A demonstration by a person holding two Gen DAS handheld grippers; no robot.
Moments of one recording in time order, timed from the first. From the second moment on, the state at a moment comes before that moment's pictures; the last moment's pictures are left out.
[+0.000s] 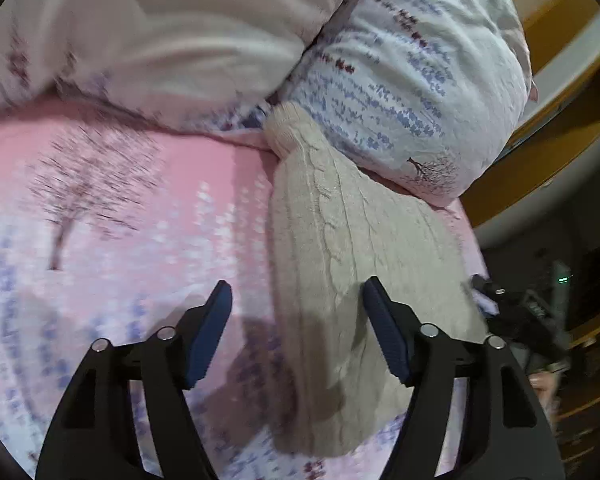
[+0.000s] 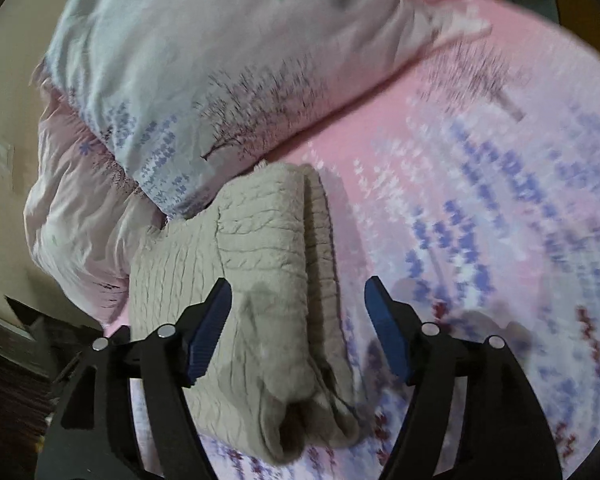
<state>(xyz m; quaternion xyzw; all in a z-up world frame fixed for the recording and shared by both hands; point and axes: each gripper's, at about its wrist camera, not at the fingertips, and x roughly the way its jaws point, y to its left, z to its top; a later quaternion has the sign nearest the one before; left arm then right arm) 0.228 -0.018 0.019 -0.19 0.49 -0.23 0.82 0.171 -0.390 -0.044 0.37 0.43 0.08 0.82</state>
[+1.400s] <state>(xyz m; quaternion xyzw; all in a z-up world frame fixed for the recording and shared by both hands) 0.233 0.100 -0.008 -0.27 0.48 -0.22 0.80 0.200 -0.222 -0.032 0.22 0.43 0.18 0.86</state>
